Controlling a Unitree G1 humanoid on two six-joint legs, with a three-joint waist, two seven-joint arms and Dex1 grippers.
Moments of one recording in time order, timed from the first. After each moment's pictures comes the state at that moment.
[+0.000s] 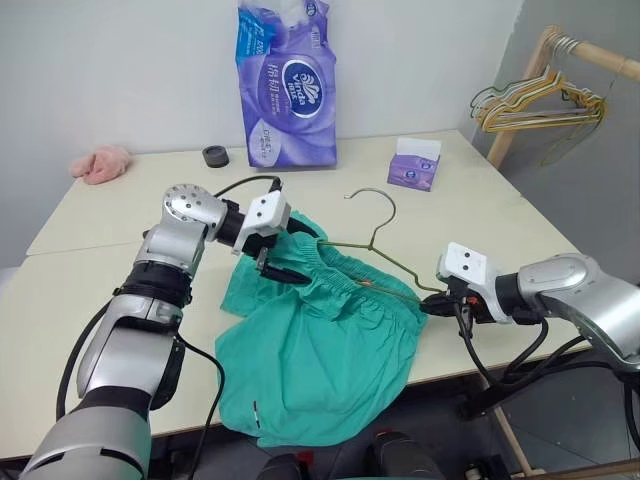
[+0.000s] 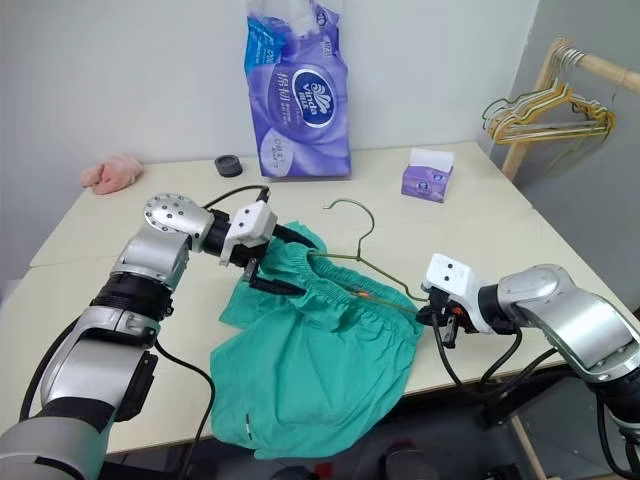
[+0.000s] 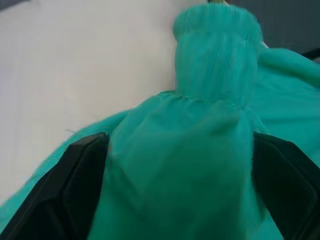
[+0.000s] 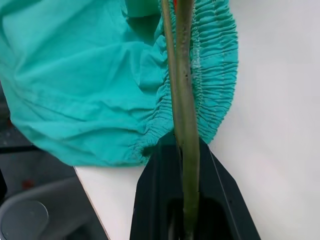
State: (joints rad) left arm -0.91 0.60 -0.24 0.63 -0.12 -0.07 -1.61; right arm -0.49 -0.98 0.30 -0.46 0.42 0.95 0.94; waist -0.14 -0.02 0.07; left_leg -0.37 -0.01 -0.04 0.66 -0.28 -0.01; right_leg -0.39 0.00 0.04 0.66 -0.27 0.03
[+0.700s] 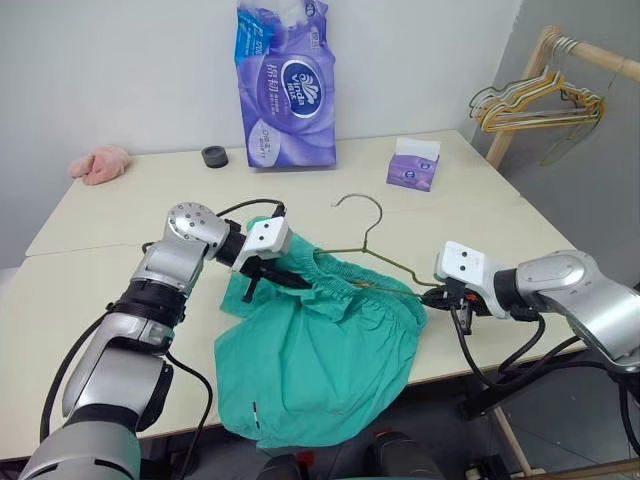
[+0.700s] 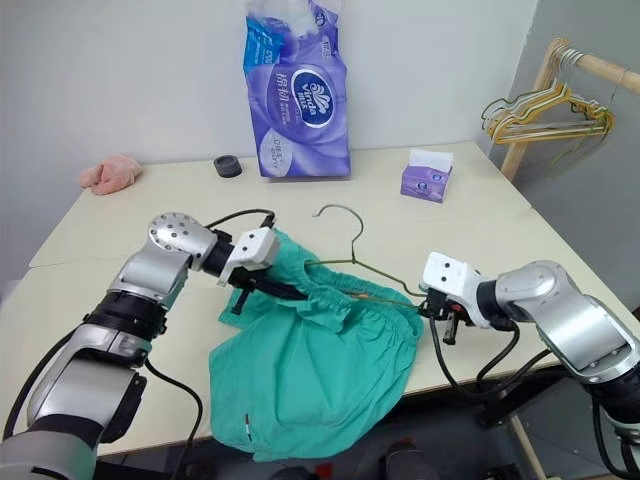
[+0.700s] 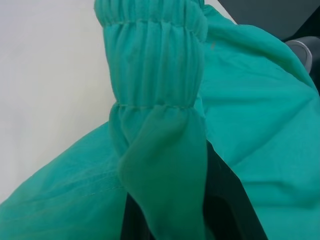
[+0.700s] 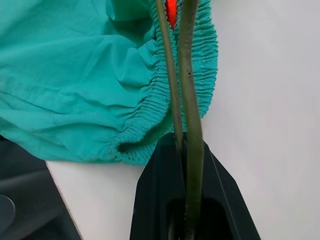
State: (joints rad) left arm -0.80 0.64 -0.28 0.51 -0.13 -0.02 -1.61; right arm -0.49 -0.97 0.32 -0.47 0.26 0.86 0.97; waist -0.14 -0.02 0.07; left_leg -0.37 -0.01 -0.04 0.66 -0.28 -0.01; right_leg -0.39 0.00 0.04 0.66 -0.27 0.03
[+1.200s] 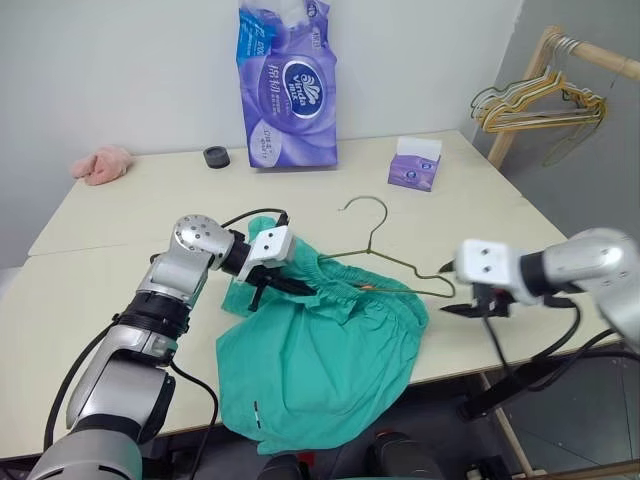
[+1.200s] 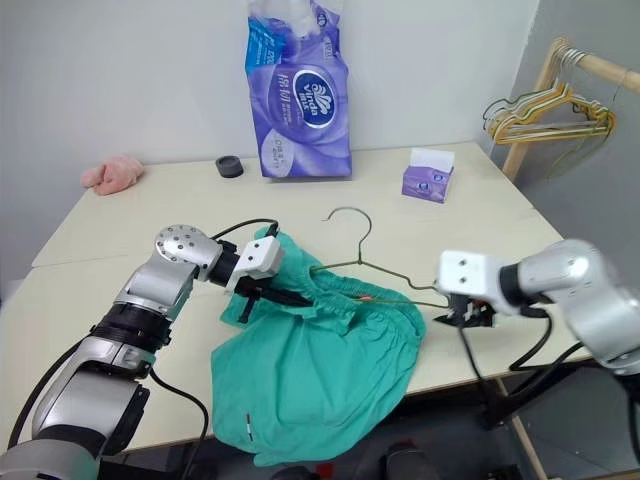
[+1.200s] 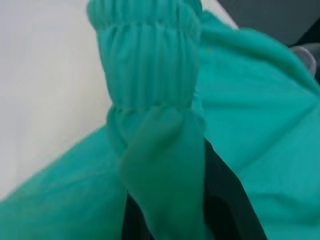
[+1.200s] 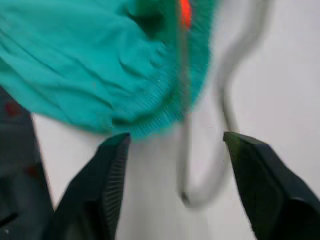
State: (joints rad) left arm -0.75 0.62 -0.28 0.49 -0.11 -0.01 -1.55; right arm -0.47 -1.18 0.18 -0.41 0.20 0.62 1.12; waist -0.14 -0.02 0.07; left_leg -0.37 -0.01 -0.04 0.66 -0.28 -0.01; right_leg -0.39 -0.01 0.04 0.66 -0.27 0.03
